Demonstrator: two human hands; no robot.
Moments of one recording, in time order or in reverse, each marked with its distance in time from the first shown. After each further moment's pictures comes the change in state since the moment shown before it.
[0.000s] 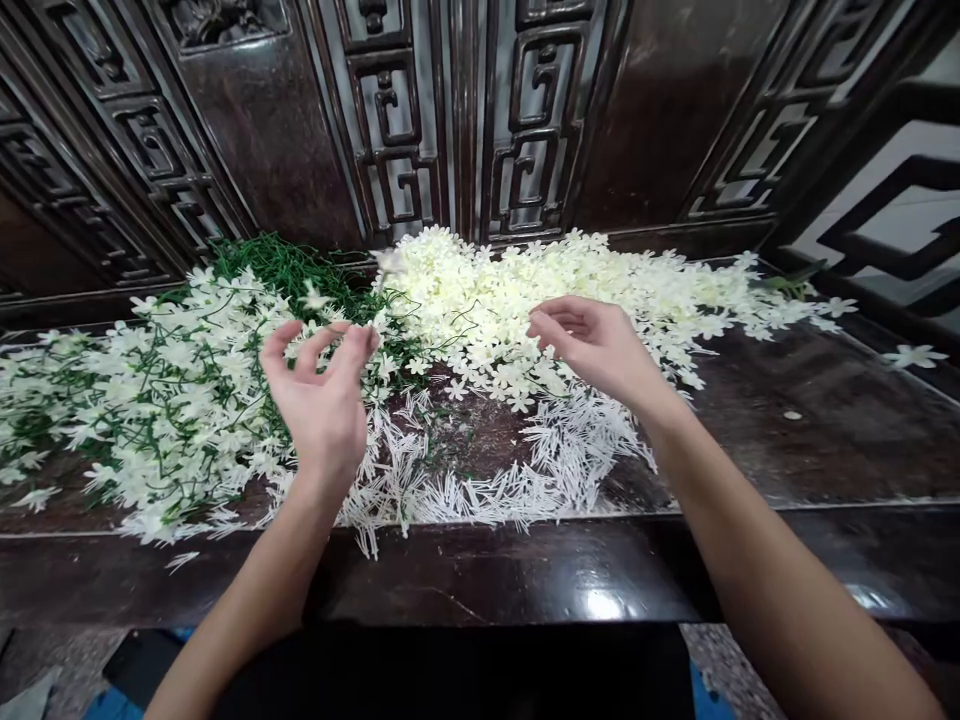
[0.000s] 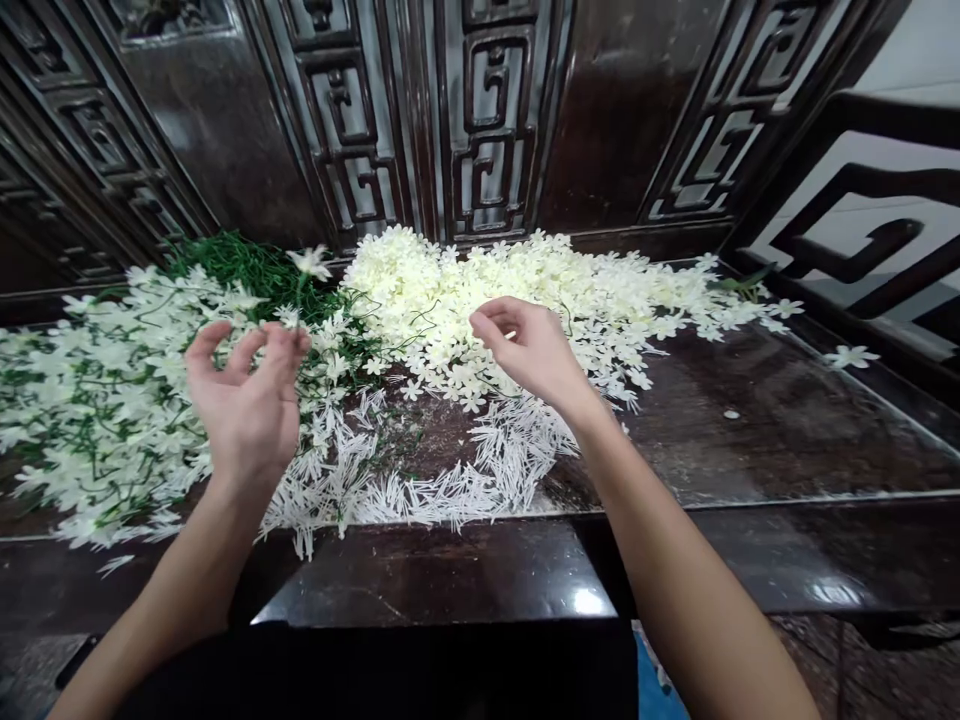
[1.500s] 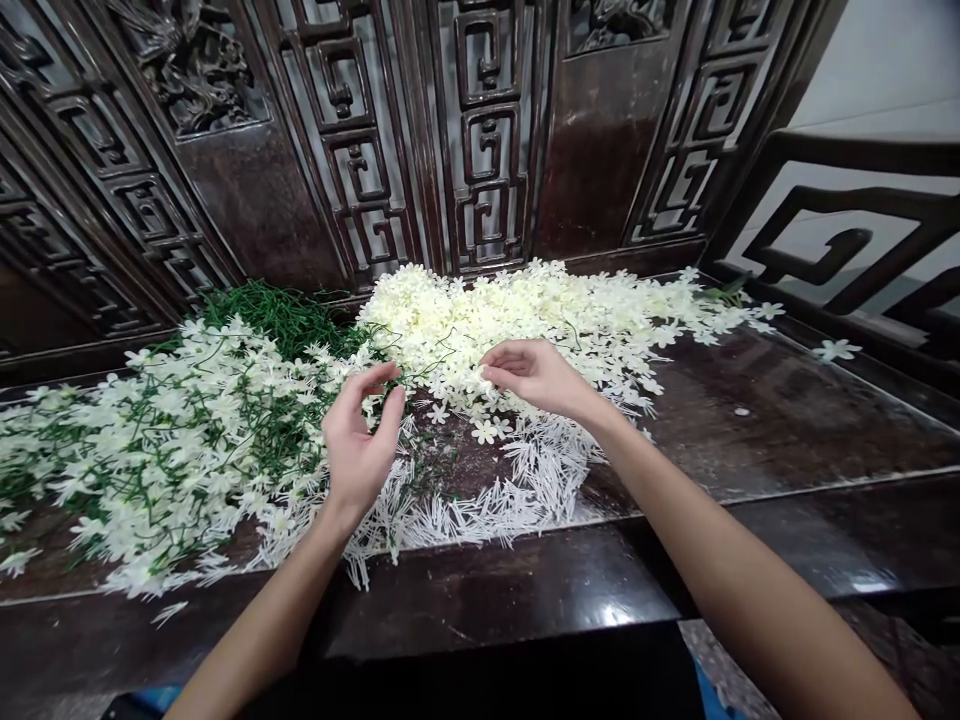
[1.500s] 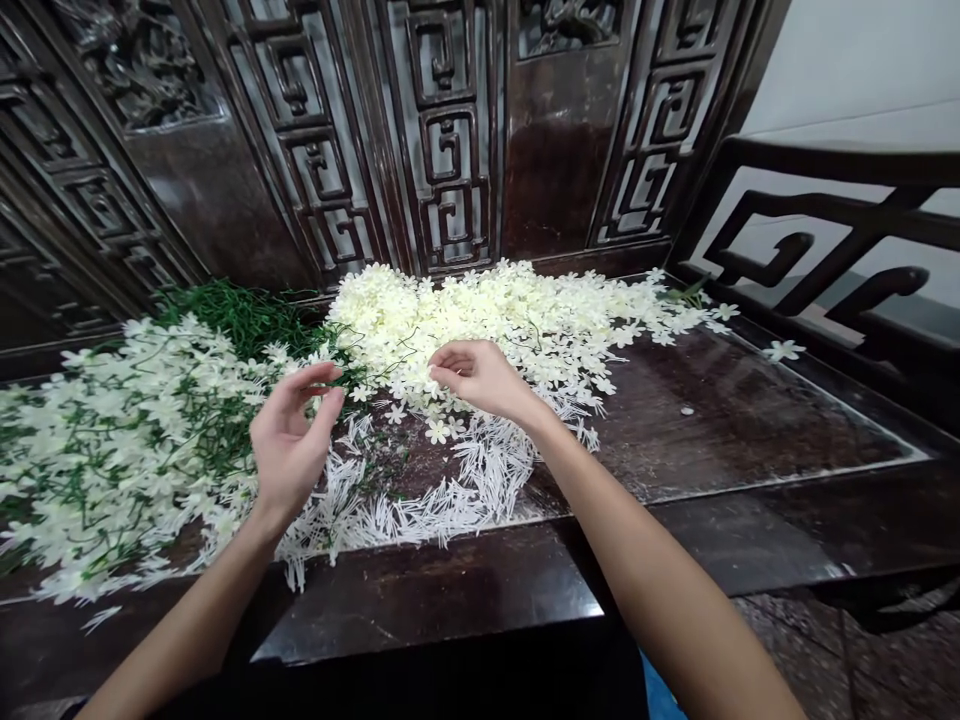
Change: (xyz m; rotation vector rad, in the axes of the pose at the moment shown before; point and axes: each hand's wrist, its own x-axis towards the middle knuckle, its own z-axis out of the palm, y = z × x) left_hand -0.018 0.000 0.014 0.388 -0.338 0.203; right_hand 0.004 0.008 0.006 0.140 -0.227 -0.062
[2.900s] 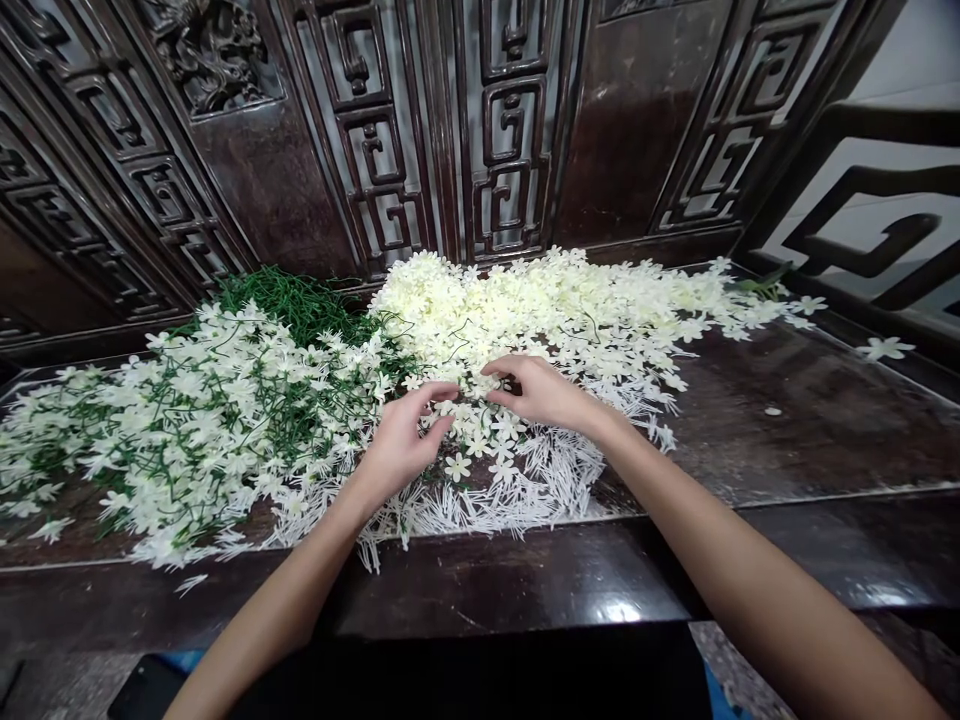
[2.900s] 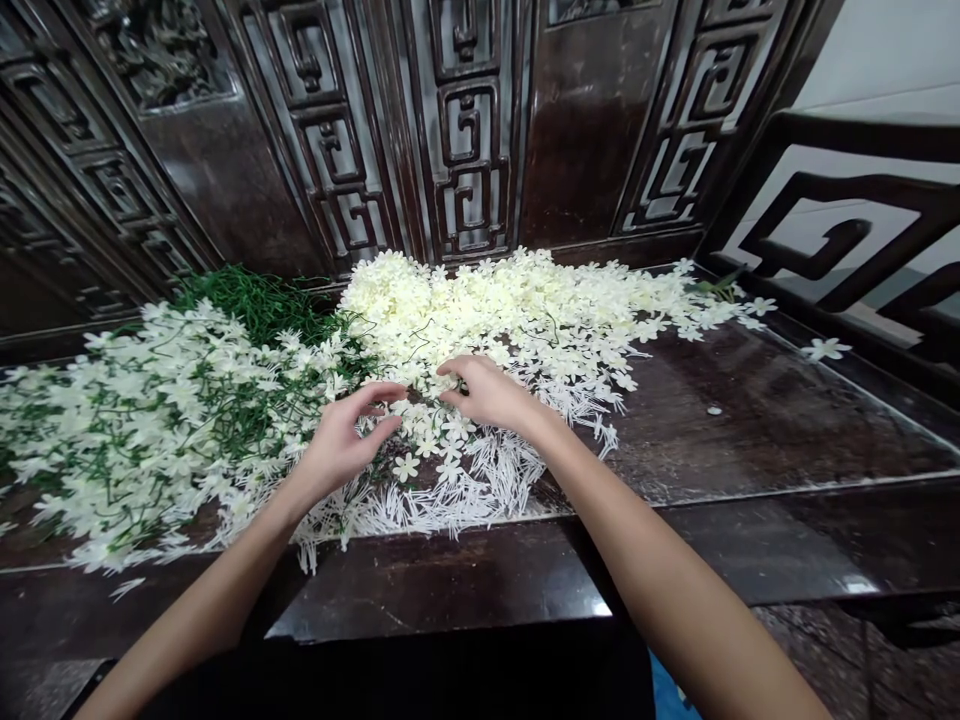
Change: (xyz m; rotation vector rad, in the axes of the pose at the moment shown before) left_hand -0.007 -0.008 0.003 0.202 -0.618 -0.244; right_hand 0.000 0.025 0.022 -0.360 -0.109 0.053
